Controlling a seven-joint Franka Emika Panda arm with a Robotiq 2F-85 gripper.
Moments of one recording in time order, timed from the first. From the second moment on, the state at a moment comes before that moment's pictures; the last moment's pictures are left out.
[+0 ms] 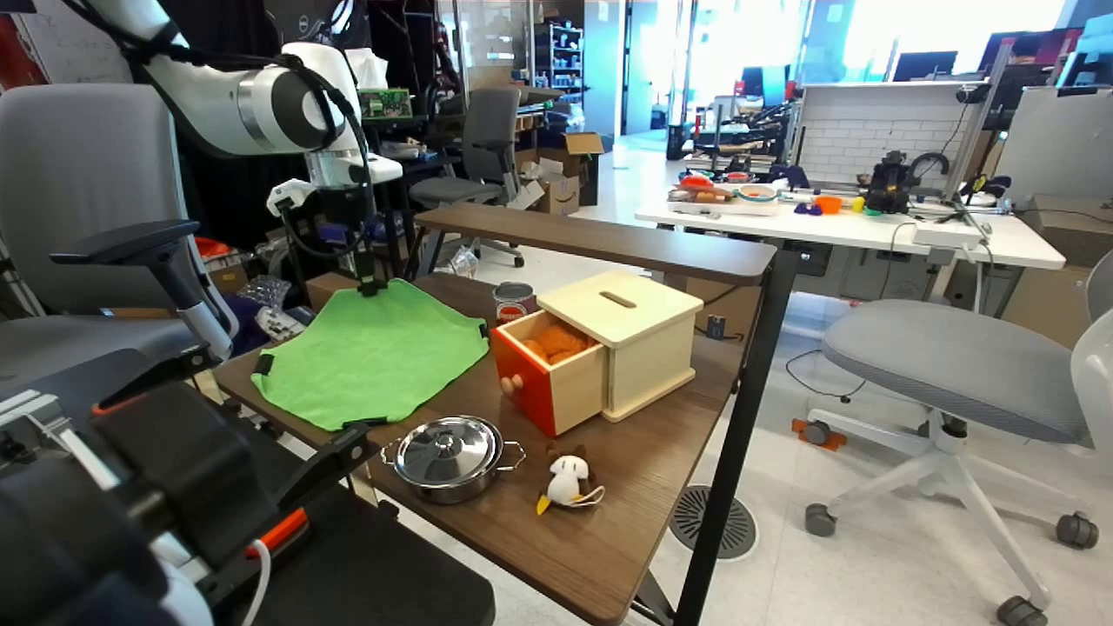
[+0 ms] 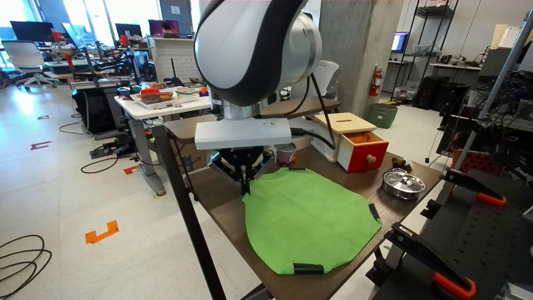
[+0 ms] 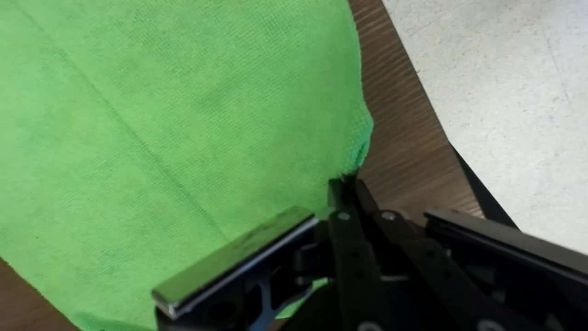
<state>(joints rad) 0.45 0.85 -0.08 -1.67 0.00 2.49 0.89</state>
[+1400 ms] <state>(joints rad) 0.41 0.57 -0.15 -2.22 -0.09 2.65 0.93</state>
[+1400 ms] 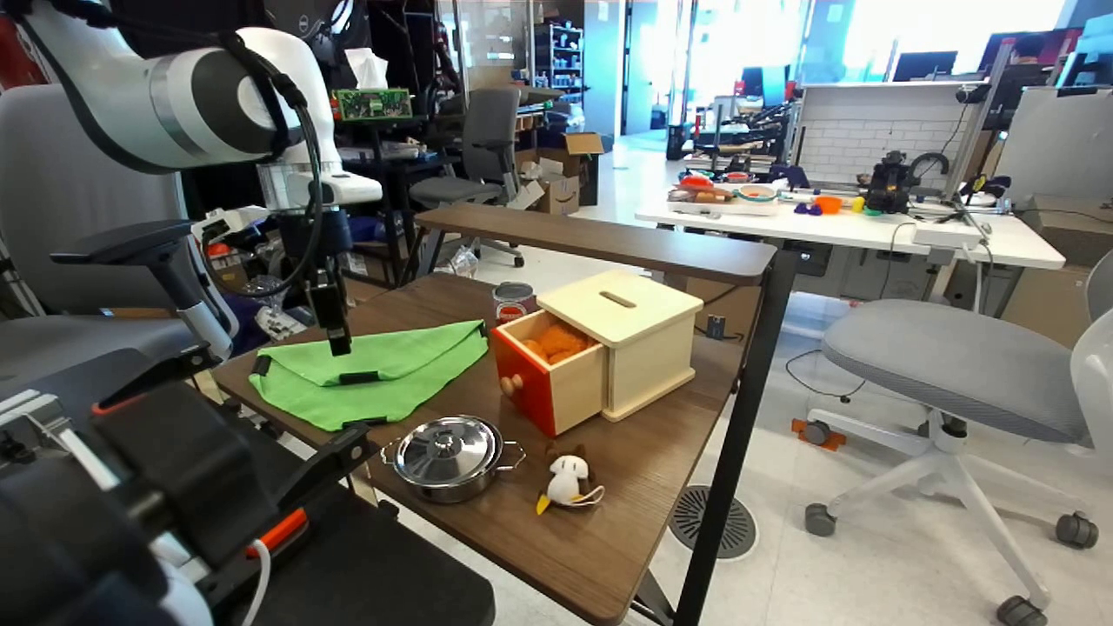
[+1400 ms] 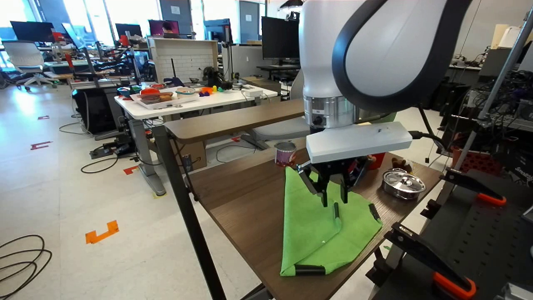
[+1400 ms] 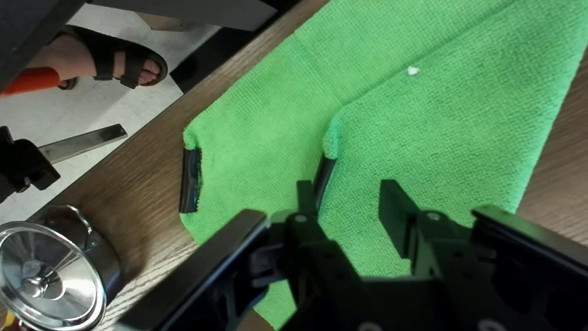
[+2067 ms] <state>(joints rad) 0.42 0.54 -0.23 -2.18 -0.21 2.69 0.94</state>
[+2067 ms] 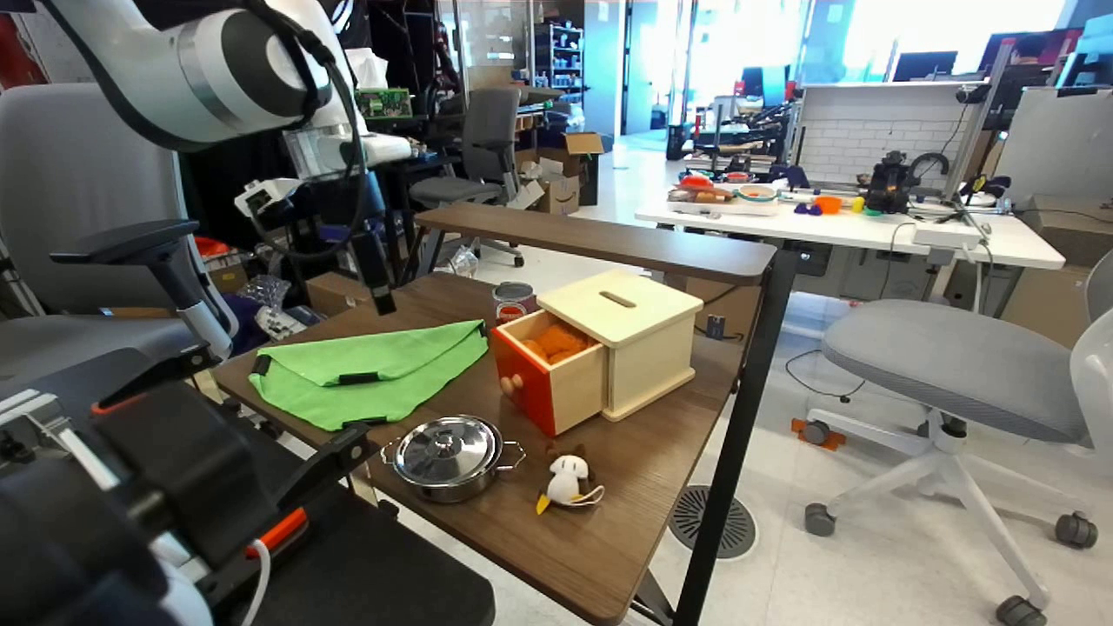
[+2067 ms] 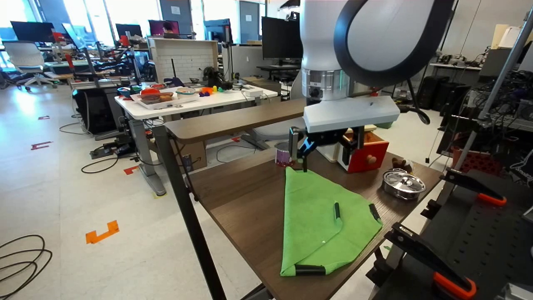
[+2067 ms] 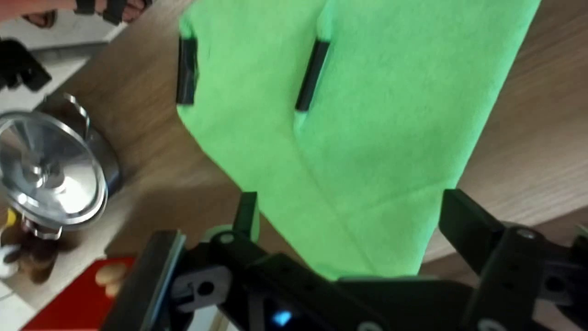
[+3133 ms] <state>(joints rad) 0.41 0.83 -0.33 -1.79 -0.40 2.81 0.94</state>
